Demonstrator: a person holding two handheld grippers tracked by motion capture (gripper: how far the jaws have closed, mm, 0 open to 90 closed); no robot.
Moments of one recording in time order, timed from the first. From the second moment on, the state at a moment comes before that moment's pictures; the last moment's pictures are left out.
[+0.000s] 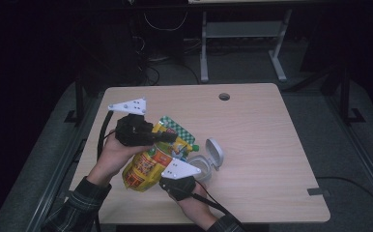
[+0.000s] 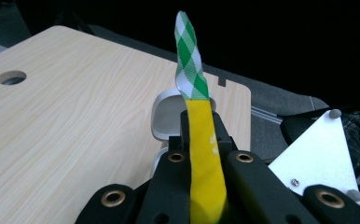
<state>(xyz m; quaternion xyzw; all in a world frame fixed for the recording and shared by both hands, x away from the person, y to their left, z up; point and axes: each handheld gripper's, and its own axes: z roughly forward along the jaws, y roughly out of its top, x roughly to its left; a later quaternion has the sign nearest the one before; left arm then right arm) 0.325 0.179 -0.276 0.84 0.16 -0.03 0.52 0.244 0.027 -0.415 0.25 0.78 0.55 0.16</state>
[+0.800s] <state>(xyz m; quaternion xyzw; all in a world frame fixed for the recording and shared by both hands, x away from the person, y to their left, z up) 0.314 0.169 -0.271 0.85 0.17 -0.04 0.50 0.242 0.030 -0.416 0.24 0.76 0.57 0.17</state>
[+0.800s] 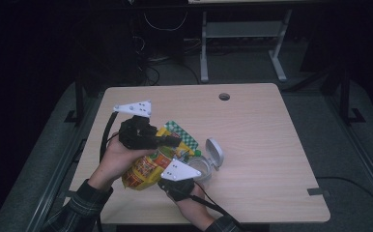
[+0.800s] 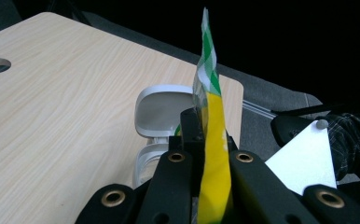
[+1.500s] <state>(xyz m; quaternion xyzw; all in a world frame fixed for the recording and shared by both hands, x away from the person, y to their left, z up) 0.325 0.150 -0.278 0.87 0.21 -0.04 0.44 0.239 0.029 -0.424 0.23 0.75 0.60 0.15</state>
